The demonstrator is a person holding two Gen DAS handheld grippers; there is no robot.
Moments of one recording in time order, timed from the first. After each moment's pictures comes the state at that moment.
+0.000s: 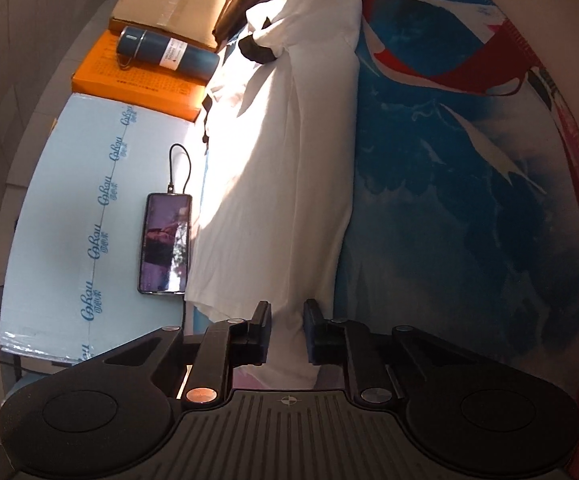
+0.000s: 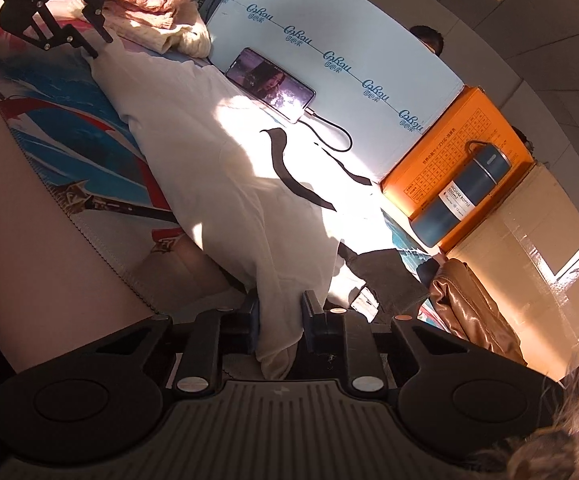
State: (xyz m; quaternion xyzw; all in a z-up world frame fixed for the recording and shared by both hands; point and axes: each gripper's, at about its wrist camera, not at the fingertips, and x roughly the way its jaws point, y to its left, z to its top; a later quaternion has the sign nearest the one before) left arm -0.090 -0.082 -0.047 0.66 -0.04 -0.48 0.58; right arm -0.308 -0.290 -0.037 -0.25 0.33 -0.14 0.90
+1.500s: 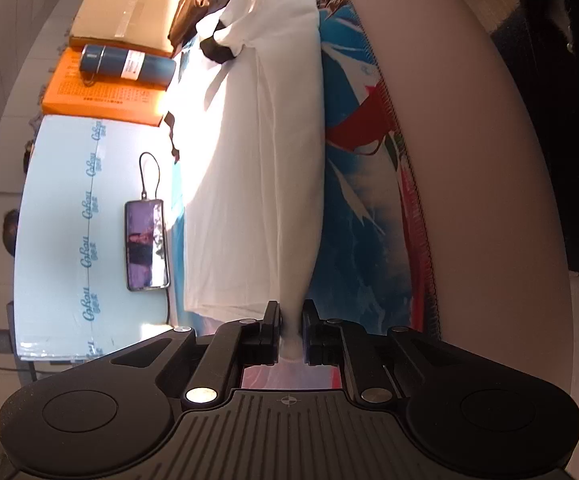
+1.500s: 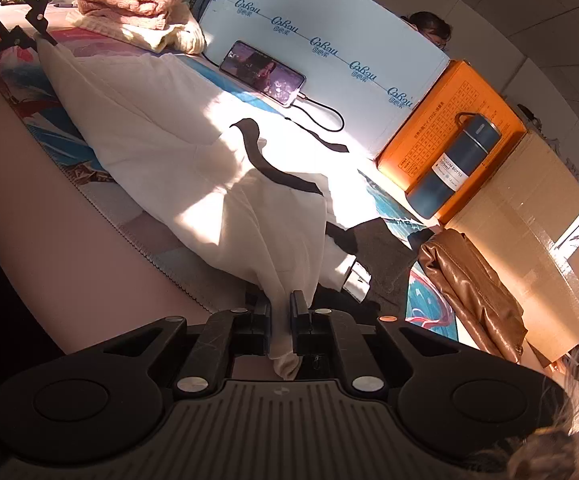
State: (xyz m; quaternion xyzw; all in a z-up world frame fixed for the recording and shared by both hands) left arm -0.131 -0.045 -0.040 0.71 0.00 -0.44 0.56; right arm -0.345 -0.306 -0.026 -0.21 0.35 -0.13 0.90
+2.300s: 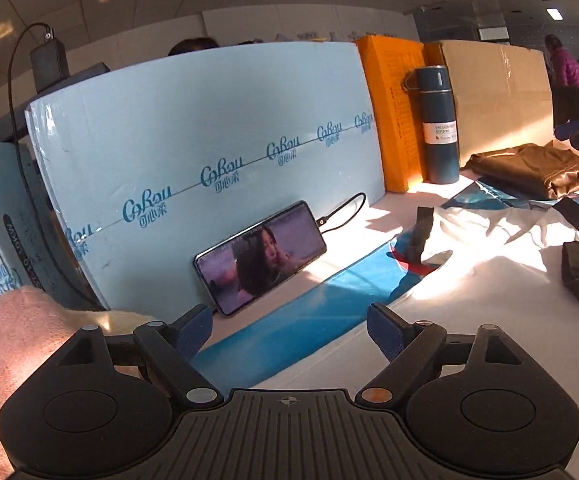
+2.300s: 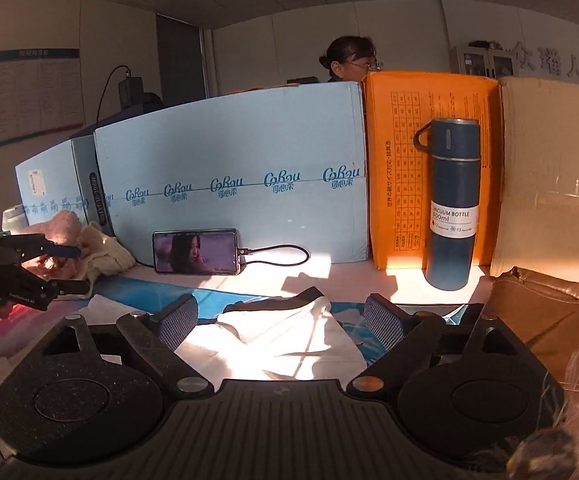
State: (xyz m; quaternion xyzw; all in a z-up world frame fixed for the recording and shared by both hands) left arm 0.052 -0.167 0.012 0.23 0.15 -0.47 0.84; right arm -0.208 -0.483 0.054 0.10 0.19 -0.08 0.97
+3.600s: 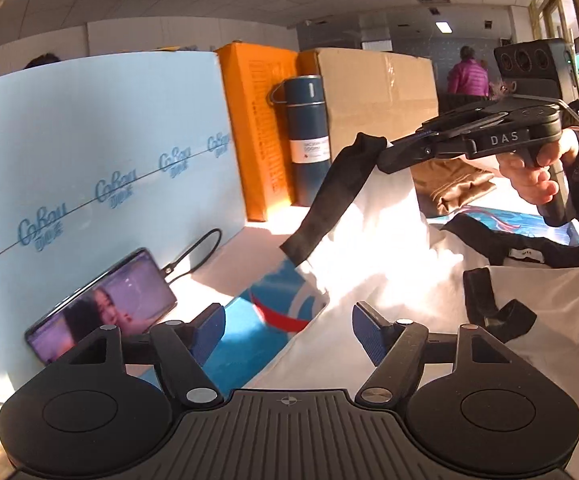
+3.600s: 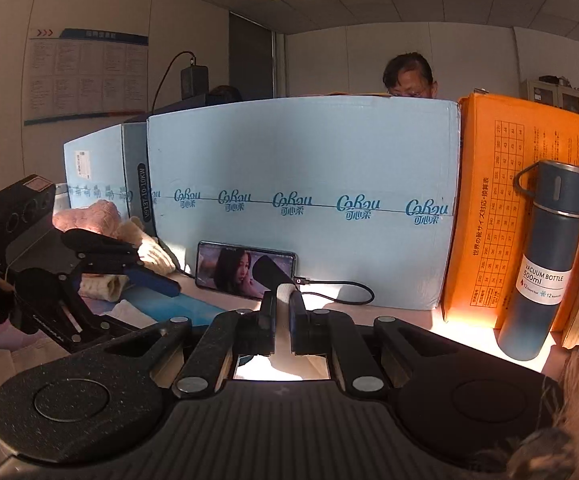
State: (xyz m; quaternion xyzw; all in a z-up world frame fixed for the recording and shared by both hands) left arm 0.026 -0.250 0.007 0.22 0.12 -0.65 0.72; right arm -0.164 -0.448 0.056 0.01 0.14 0.00 0.99
